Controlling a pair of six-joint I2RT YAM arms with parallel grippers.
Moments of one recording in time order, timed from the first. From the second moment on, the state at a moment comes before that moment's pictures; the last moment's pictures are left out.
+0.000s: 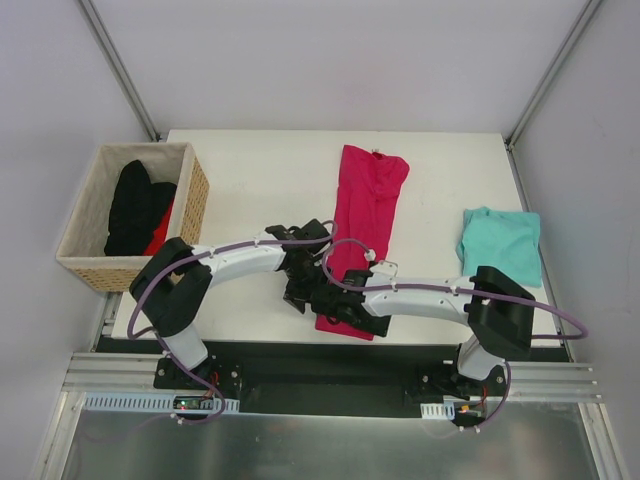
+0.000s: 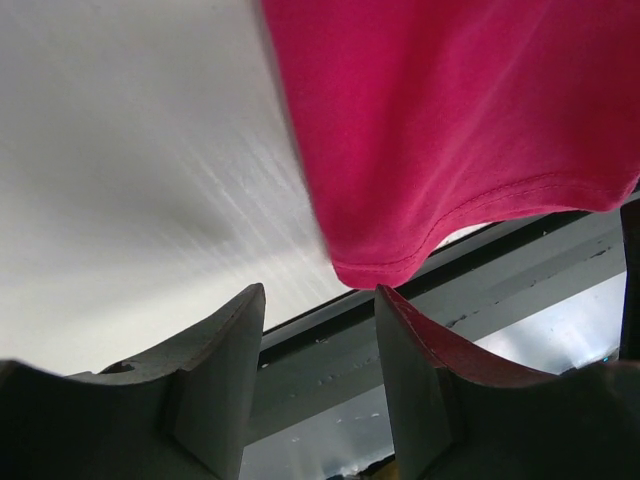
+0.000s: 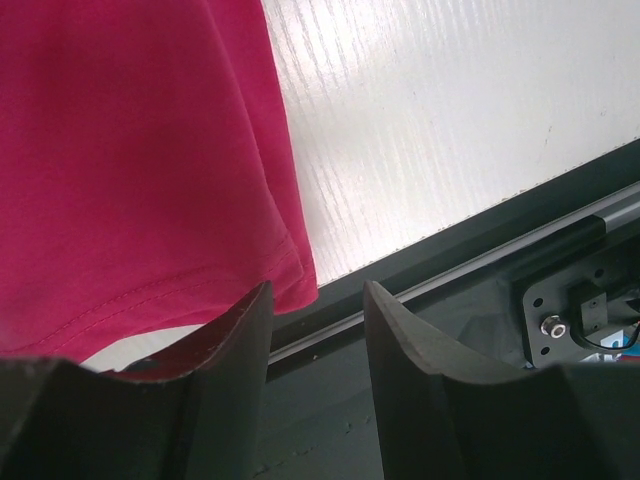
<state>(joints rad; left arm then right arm) -0.82 1.69 1.06 -0.75 0.33 -0.54 1.26 1.65 1.10 -1.24 0.47 1.61</state>
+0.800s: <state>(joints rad) -0.85 1.77 1.08 -0.73 0.33 -0.56 1.26 1.65 1.03 -1.14 0.44 1.60</state>
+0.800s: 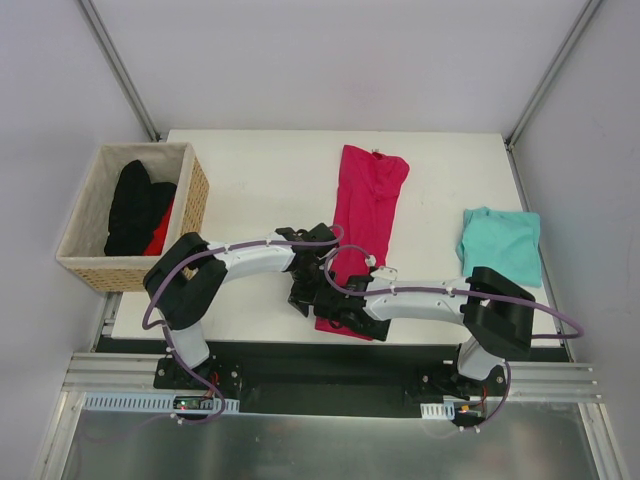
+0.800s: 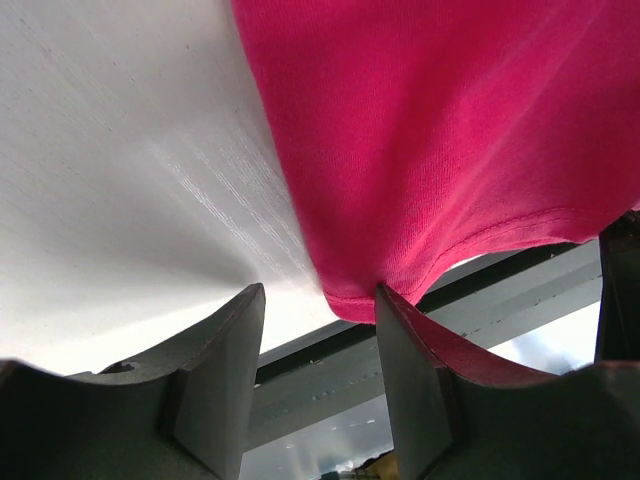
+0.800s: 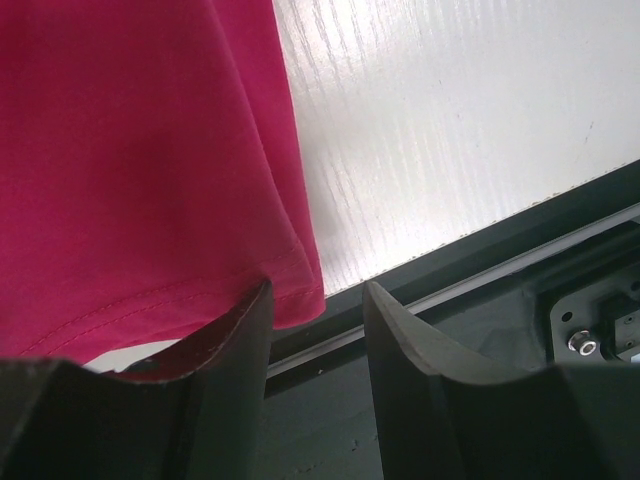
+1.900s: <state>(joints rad) -0.85 1.77 1.08 -0.73 0.33 -0.57 1.26 1.67 0.98 -1.04 0.40 1.58</state>
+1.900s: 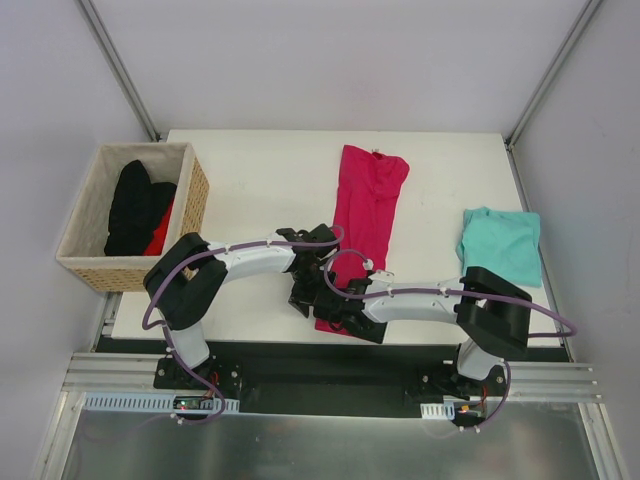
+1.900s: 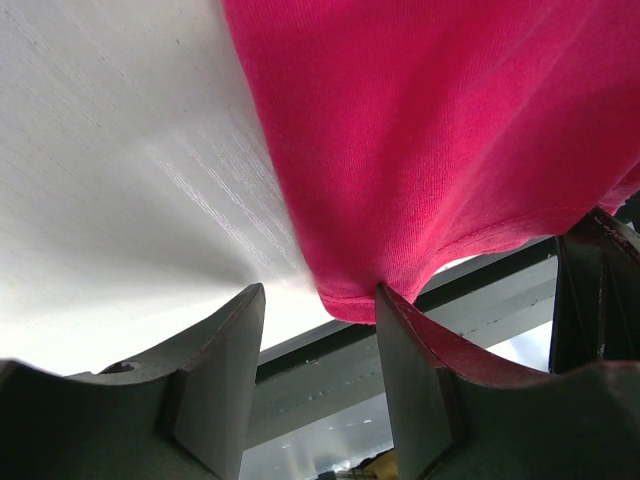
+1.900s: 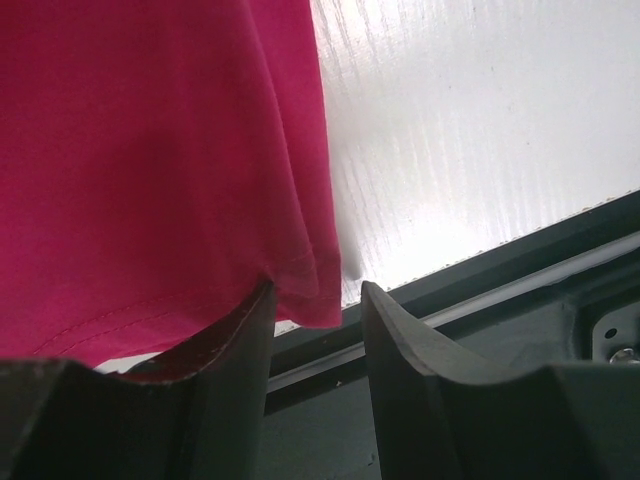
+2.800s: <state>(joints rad) -0.87 1.80 1.08 -0.73 0.34 -0.61 1.26 1.64 0.94 -0.97 0.40 1.59</state>
